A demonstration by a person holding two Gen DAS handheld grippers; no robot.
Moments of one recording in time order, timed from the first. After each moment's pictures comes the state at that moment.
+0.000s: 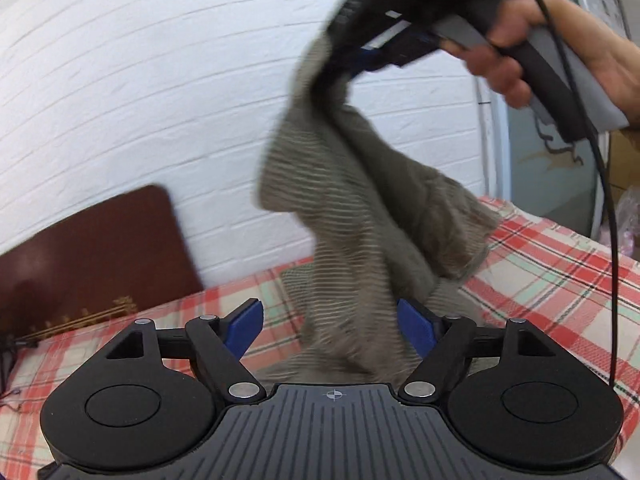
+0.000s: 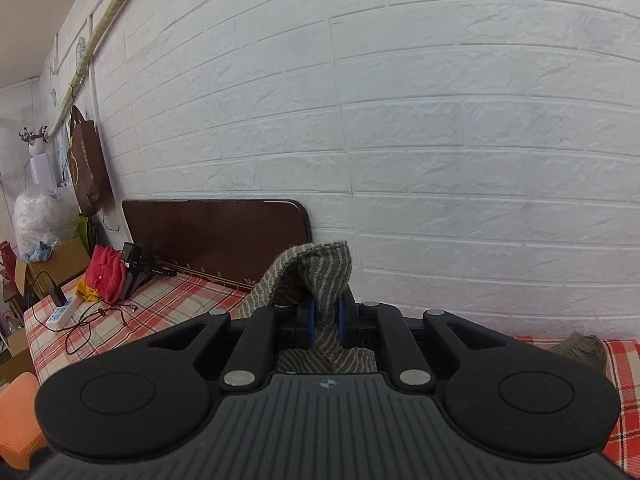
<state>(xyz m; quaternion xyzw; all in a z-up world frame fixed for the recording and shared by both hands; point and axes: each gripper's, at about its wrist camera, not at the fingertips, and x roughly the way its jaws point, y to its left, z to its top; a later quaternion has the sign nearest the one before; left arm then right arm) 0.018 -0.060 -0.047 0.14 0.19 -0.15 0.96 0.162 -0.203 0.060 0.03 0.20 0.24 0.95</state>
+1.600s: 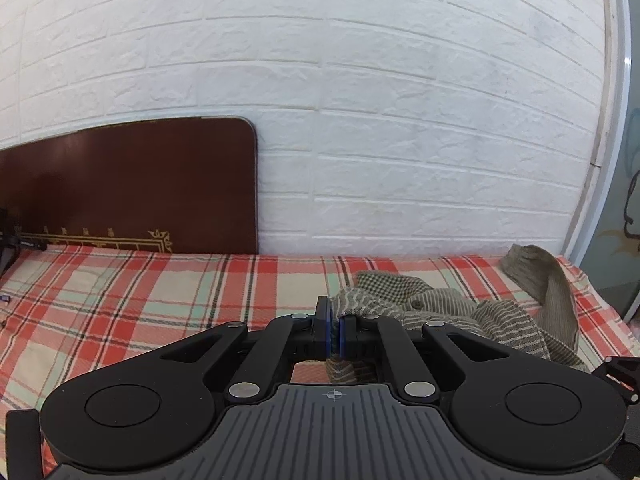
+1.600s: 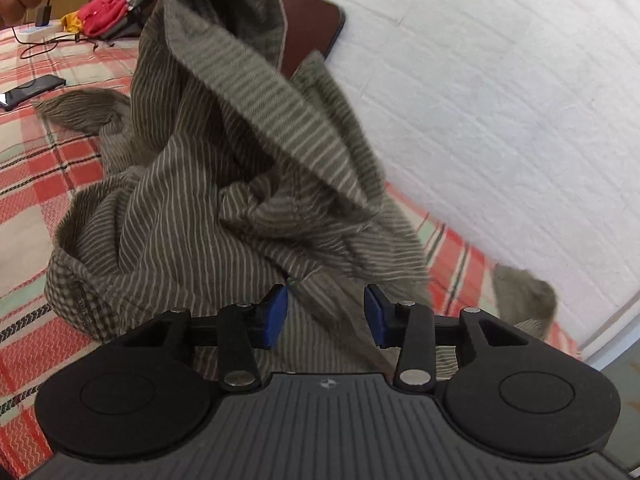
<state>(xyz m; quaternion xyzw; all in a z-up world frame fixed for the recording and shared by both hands) 0.123 0.032 -0.022 -0.02 0.25 -0.04 0.97 0.090 -0.195 -0.154 -0.28 0.26 0.19 0.90</state>
